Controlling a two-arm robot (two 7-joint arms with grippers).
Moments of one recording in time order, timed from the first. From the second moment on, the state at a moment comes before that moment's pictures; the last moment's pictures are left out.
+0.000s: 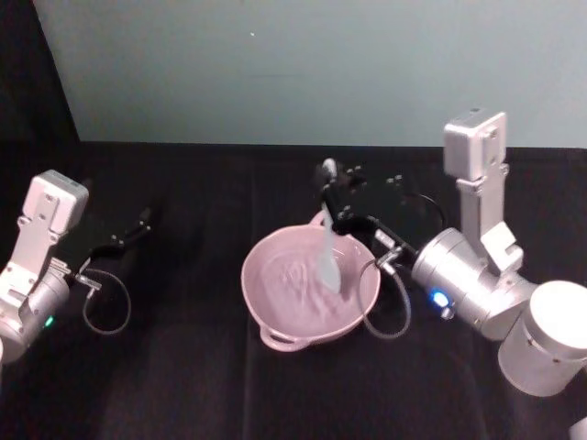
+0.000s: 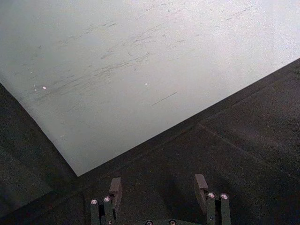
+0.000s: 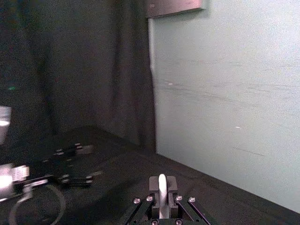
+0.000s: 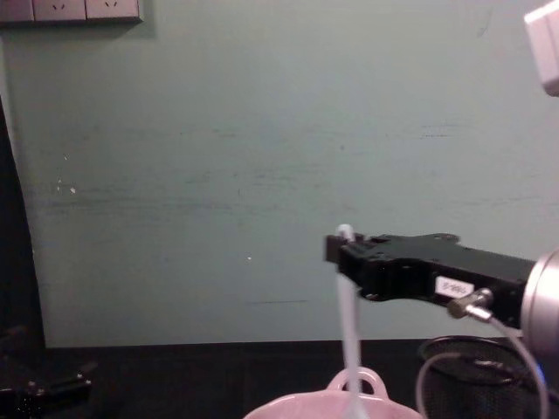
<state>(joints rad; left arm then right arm) -0.20 0.60 0.45 -1.41 -0.25 -0.12 0.03 0.17 0.31 -0.38 -1.70 0.30 0.11 0.30</state>
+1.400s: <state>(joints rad) -0.20 0.60 0.45 -1.41 -0.25 -0.12 0.03 0.26 0.22 -0.31 -1.50 0.42 0.01 0.28</state>
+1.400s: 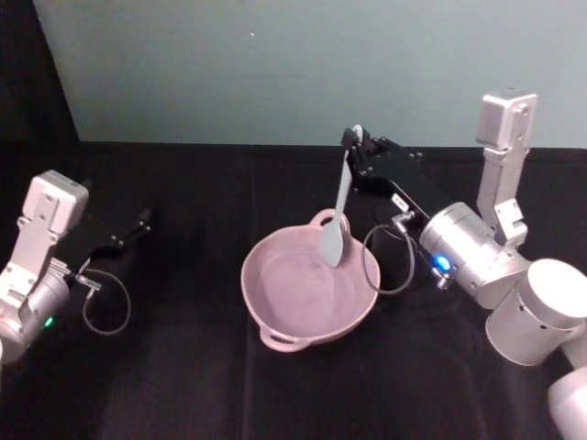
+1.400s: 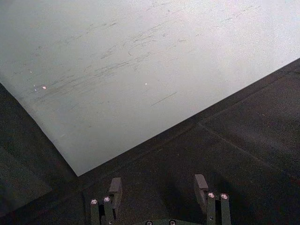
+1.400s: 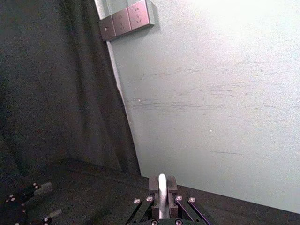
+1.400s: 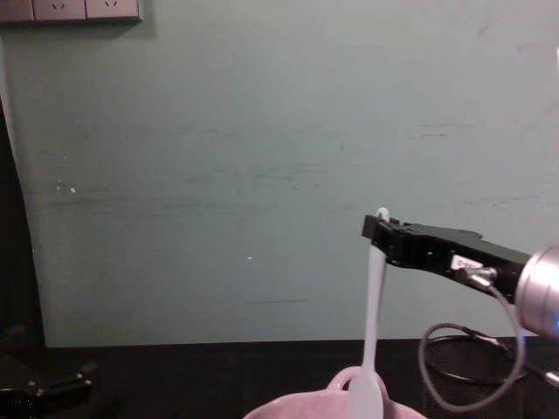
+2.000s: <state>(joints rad) -0.20 0.60 0.45 -1.41 -0.25 -0.12 0.03 0.19 0.32 -0.36 -1.66 0.32 0.10 0.29</state>
